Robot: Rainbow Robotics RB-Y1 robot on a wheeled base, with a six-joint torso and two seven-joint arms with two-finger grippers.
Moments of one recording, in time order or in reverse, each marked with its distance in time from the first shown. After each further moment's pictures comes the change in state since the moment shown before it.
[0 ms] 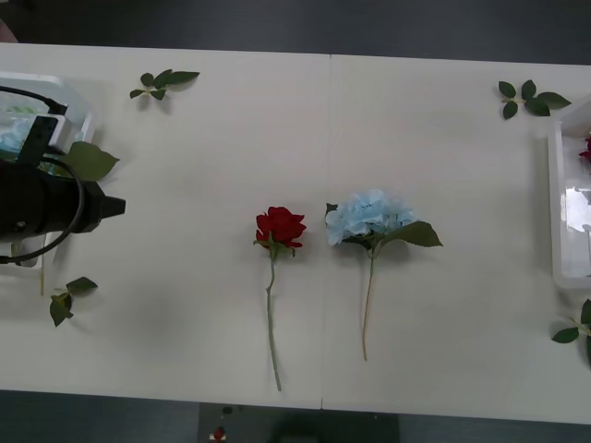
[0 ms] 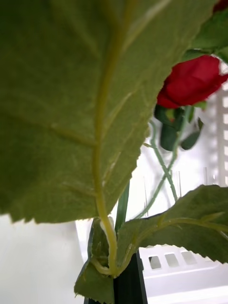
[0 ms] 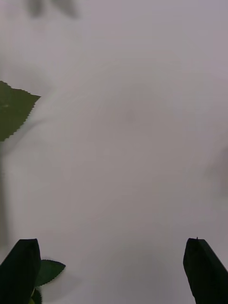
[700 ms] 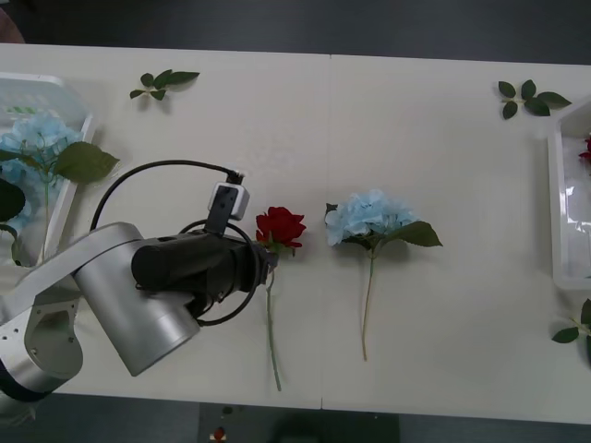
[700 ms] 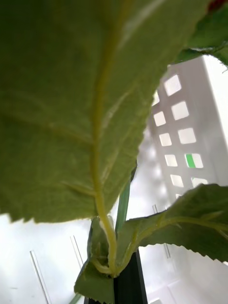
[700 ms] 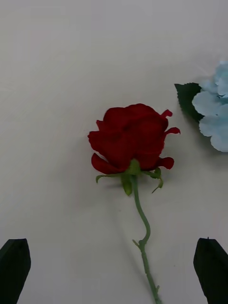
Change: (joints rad) right arm 0.094 -0.009 0.154 0.262 0.088 -0.515 -0.062; left arm -0.187 -0.335 -0.627 0.006 -0.576 0.000 0.359
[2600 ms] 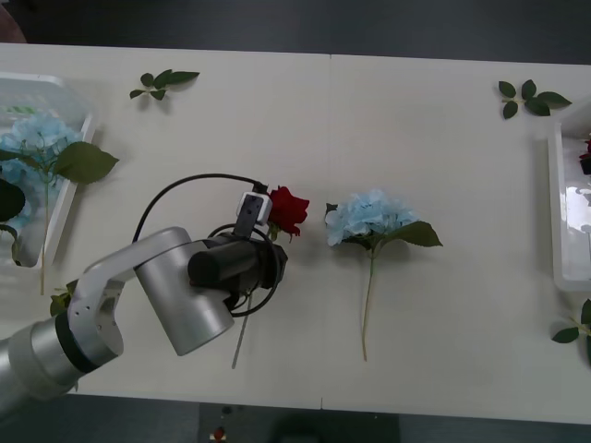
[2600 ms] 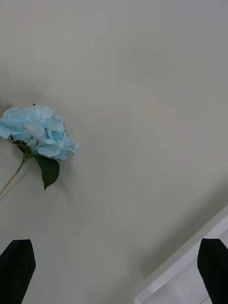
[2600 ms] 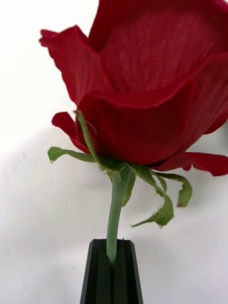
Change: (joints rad) right arm -0.071 0.102 -0.238 -0.324 -0.642 0.615 0.856; left arm -0.127 -0.044 -0.132 0.284 -0.019 -0.200 0.066
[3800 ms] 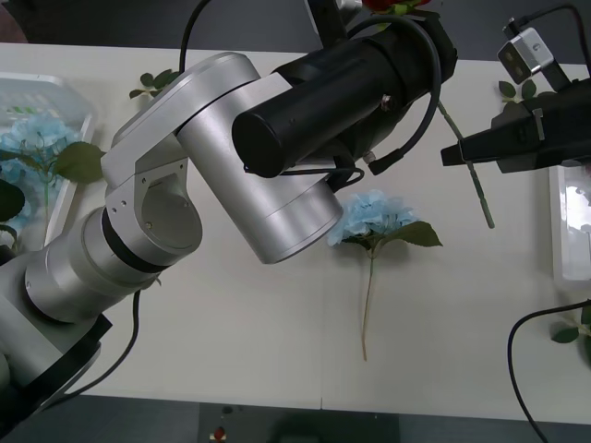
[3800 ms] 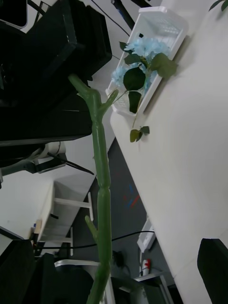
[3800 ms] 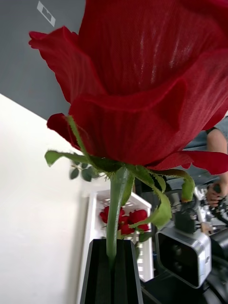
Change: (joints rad) right arm -0.106 0.296 0.153 -0.027 -0.520 0.138 -0.542; left arm -0.402 -0.272 0.144 -0.156 -0.107 -0.037 0.799
